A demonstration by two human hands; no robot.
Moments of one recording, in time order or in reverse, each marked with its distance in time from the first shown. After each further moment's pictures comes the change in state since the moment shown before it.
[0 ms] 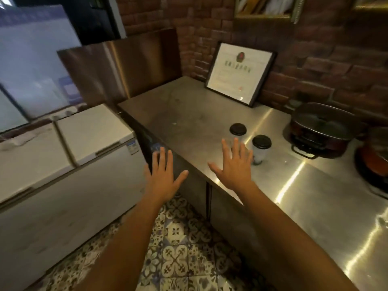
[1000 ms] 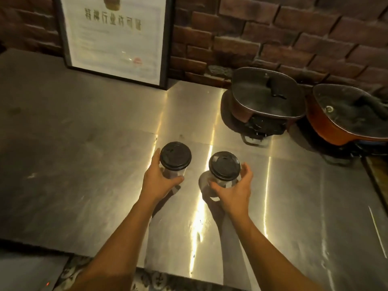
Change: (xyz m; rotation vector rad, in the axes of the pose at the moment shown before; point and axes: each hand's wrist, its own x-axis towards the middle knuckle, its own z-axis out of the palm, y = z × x) left_hand 0.394 0.168 0.208 -0.798 -0.501 0.247; right_hand 0.188 0.177 0.155 0.804 0.470 0.987
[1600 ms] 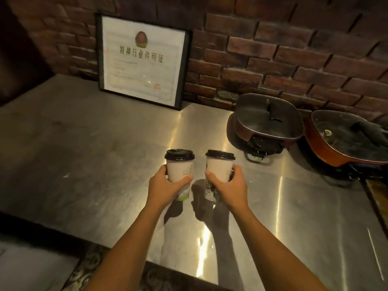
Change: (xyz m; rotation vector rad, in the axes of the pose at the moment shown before) left_hand -0.058 0.053 -0.019 -0.077 0.156 -0.055; right_hand -0.016 -0.076 -0.025 0.027 -0.169 -0.096
